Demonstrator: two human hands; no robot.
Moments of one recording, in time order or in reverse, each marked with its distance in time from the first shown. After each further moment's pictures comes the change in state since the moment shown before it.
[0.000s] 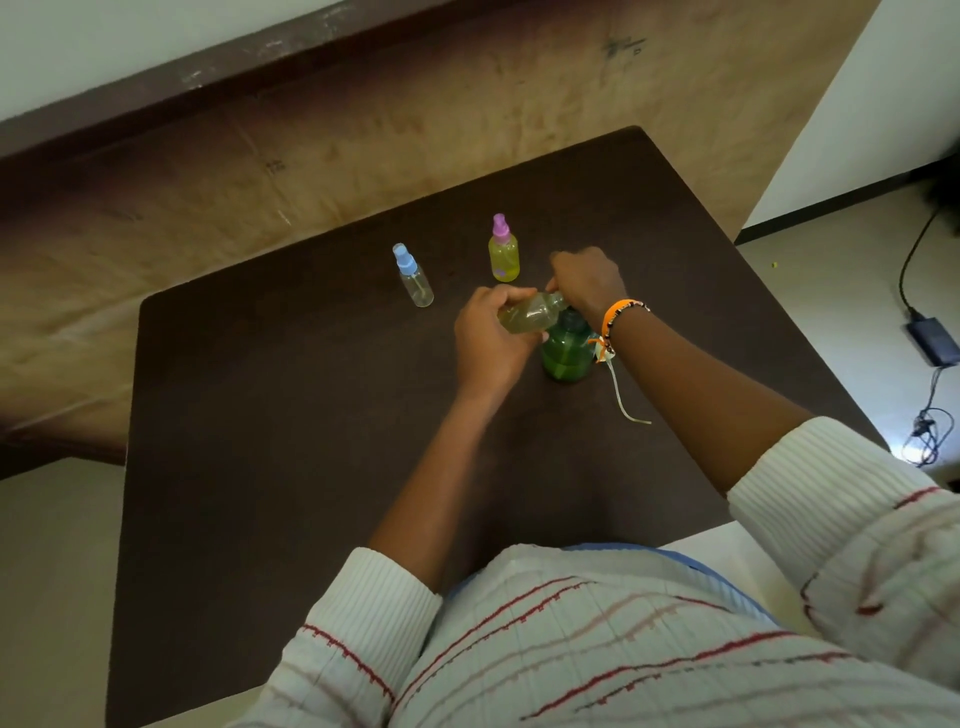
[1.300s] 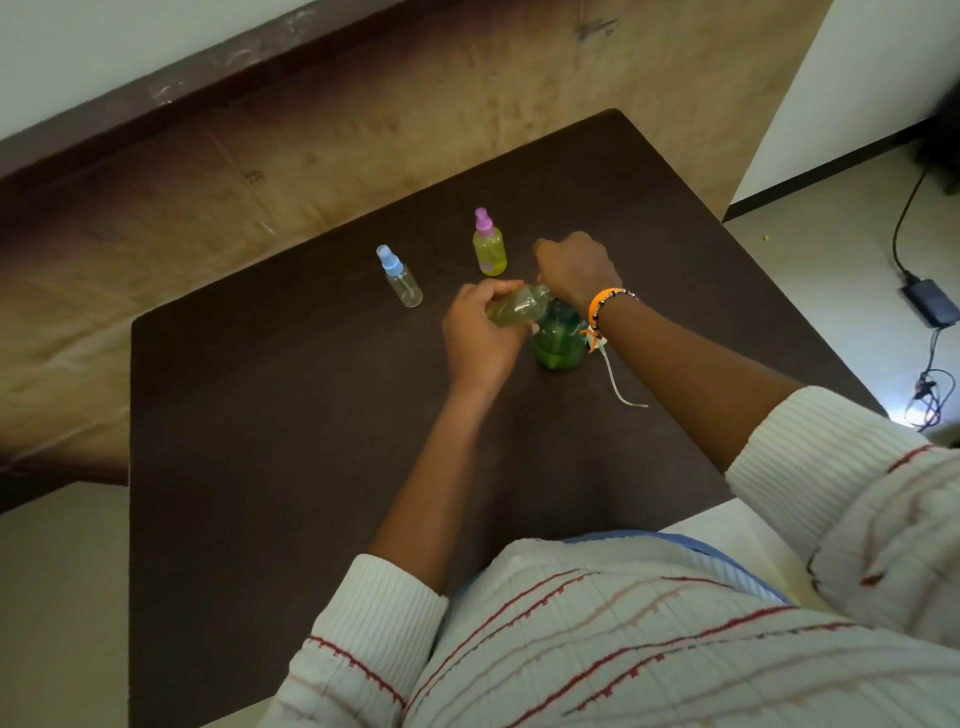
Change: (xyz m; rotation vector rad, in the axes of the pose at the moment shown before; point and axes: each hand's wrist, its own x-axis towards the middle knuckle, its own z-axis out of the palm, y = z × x) left_hand 0.000 -0.002 0.003 -0.039 -0.008 -0.053; right_hand -0.009 -0.003 -0.006 -0.020 0.037 0.018
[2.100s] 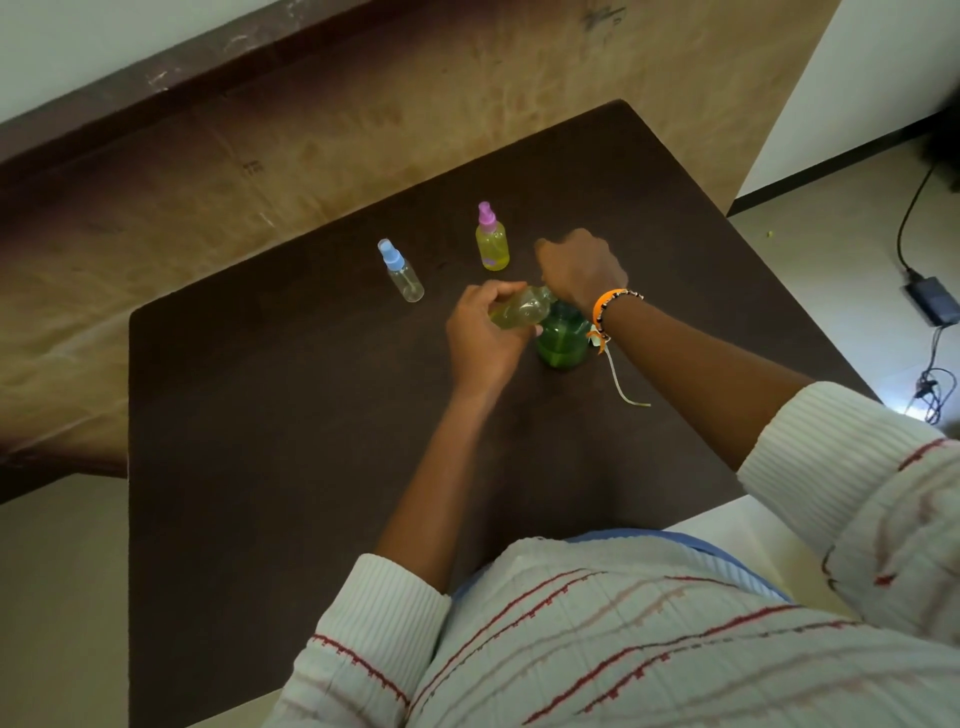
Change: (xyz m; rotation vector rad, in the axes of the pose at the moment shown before) left_hand -0.001 -0.005 0.002 -0.035 -0.009 -0.022; right_hand 0.012 0.008 0.006 -0.130 0.045 -0.041
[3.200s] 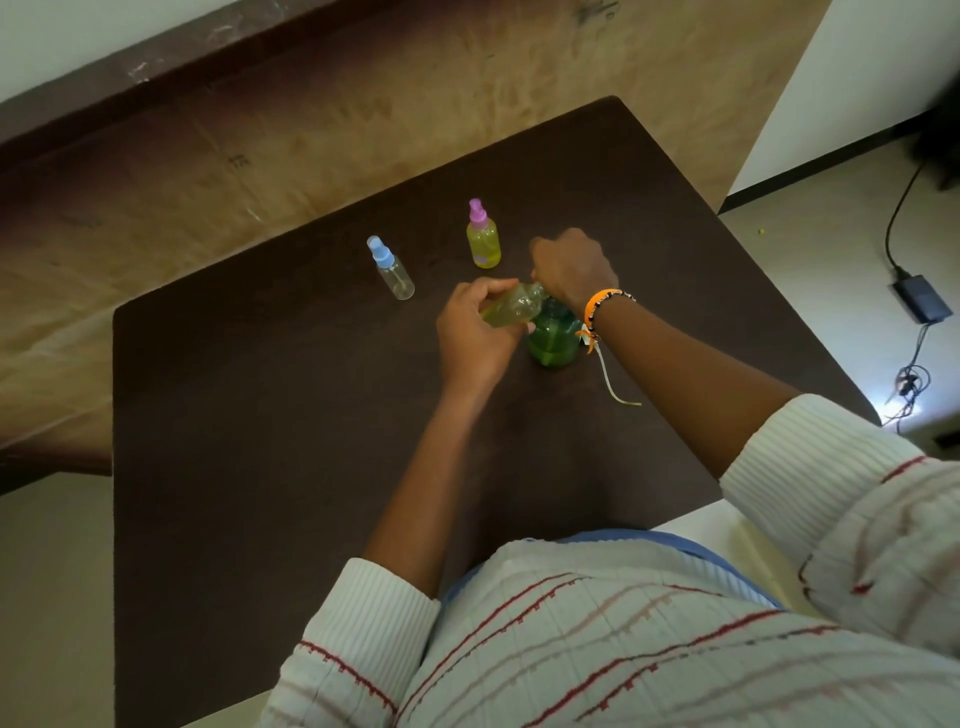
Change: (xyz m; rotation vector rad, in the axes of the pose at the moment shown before) left_hand 0.001 0.002 0.001 -0.028 -0.012 -0.029; right_hand 0.004 0.002 0.002 0.097 -0.027 0.043
